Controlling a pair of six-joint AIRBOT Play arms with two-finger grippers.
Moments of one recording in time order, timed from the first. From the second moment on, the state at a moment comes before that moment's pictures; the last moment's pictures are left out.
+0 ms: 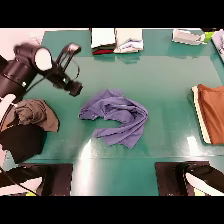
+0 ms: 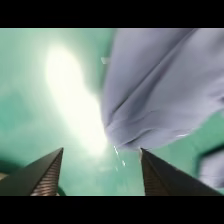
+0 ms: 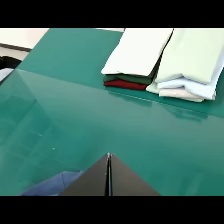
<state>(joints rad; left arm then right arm) -0.39 -1.32 1.40 1.56 -1.34 -1.53 0.24 -1.04 1.78 -1.31 1.15 1.61</state>
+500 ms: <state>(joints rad) -0.30 -1.45 1.12 1.37 -1.07 -1.54 0.24 -1.15 1.78 -1.30 1.26 1.61</state>
